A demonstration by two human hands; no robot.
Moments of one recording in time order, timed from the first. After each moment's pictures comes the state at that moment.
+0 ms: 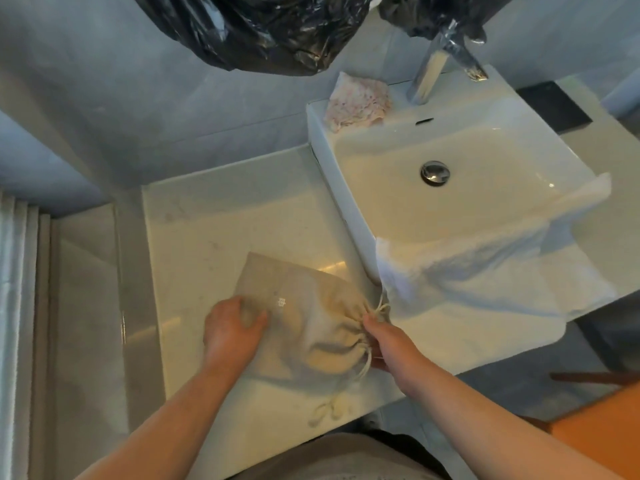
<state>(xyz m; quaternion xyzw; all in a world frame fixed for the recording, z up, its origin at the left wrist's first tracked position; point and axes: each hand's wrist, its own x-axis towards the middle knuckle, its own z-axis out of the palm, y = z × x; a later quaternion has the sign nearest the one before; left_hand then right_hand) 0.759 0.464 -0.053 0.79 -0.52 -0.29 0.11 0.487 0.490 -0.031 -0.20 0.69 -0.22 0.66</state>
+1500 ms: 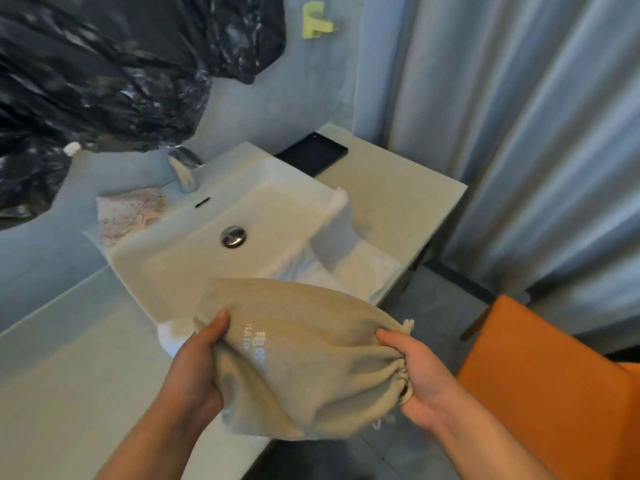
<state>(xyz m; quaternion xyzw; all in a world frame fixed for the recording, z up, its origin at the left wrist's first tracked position) 0.446 0.482 0.120 0.54 -0.26 -0.73 0.33 0.224 0.616 0.096 0.05 0.53 -0.58 0.62</state>
